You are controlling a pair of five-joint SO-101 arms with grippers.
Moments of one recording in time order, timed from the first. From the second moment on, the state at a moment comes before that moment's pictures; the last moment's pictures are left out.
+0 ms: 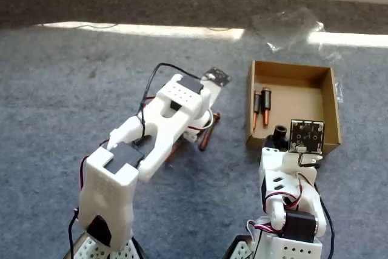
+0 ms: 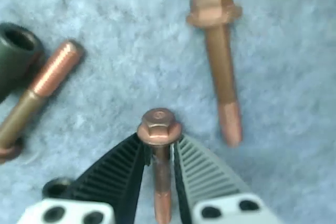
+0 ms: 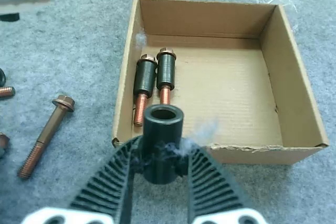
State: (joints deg) left arm 22.0 27.5 0.2 74.3 -1.2; right arm 3.6 -100.4 81.6 57.9 6.9
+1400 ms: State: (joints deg) left arm 12.9 -35.7 32.0 76.0 -19.6; right arm -18.0 -100.4 81.6 54.8 6.9
